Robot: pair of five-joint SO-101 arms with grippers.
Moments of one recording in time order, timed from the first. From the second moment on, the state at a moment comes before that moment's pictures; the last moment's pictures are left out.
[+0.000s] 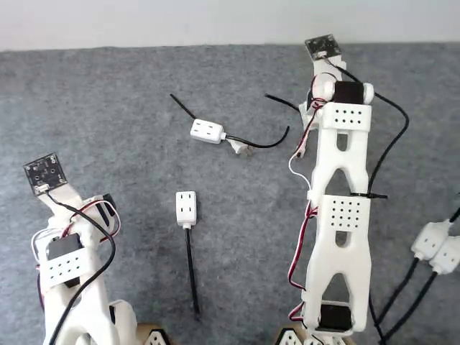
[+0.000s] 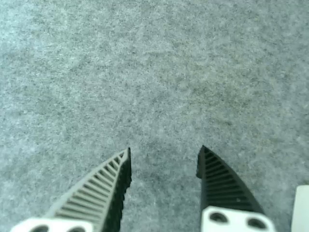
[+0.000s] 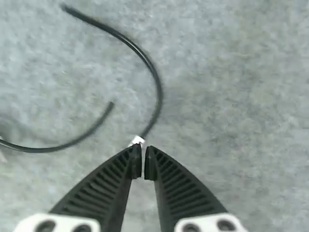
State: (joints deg) left arm -26.2 -43.1 72.7 37.1 10.5; right arm 0.6 67.5 -85.5 92.6 13.8
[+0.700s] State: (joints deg) left arm -26.2 -43.1 72.7 37.1 10.5; right arm 1.8 69.9 -73.1 84.6 13.6
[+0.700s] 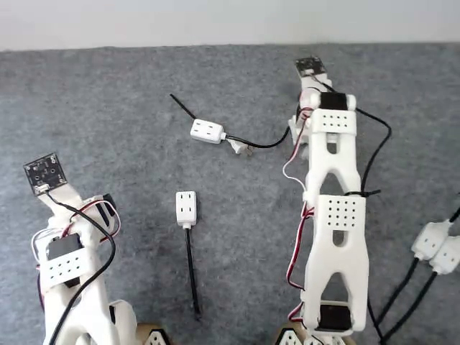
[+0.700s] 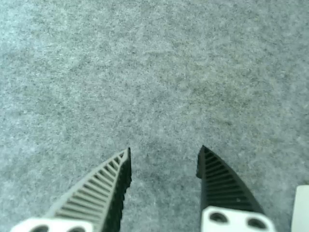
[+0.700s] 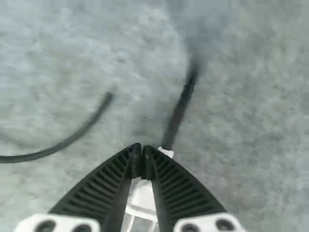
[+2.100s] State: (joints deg) left arm -26.2 -43.1 72.7 37.1 10.5; right arm 11.2 70.0 -82.1 89.9 9.9
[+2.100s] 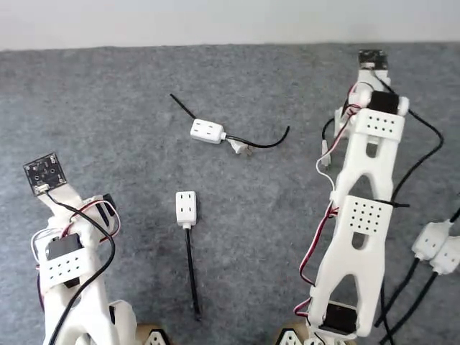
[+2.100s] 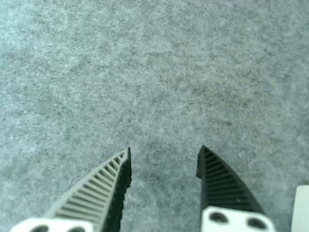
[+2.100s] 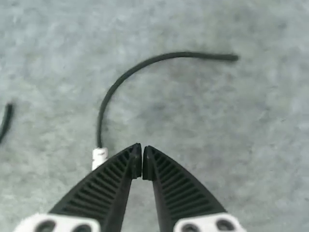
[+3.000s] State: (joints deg) left arm -26.2 -43.1 72.7 37.1 10.5; right arm 2.7 72.6 -82.2 93.5 14.7
